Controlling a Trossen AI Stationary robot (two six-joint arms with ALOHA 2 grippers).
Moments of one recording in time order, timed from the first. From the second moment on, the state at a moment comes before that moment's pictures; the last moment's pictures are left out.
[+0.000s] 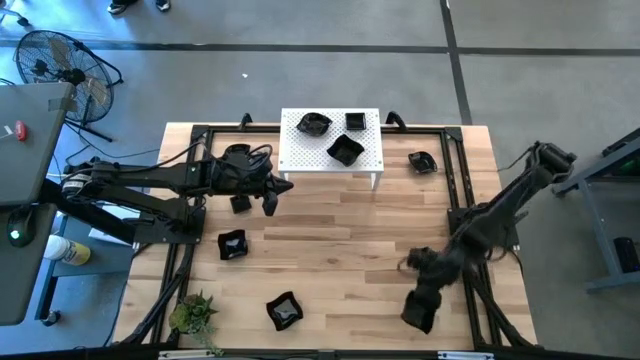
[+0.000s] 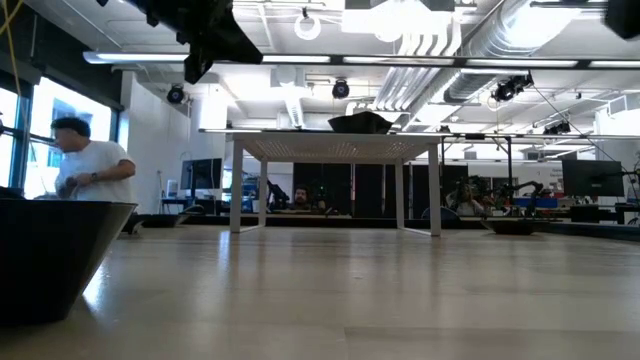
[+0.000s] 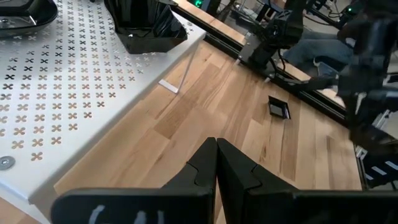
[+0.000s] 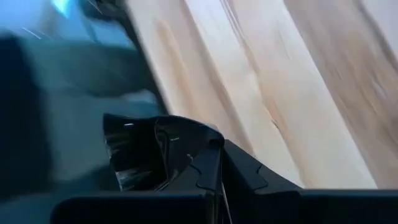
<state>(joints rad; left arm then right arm) 0.07 1.03 0.82 -0.19 -0.14 -0.48 0.73 1.12 0.65 -0.36 -0.08 1.35</state>
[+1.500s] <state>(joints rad) 0.07 1.03 0.82 -0.18 -0.17 -0.42 -0.67 2.01 2.17 -1.33 -0.44 0.02</state>
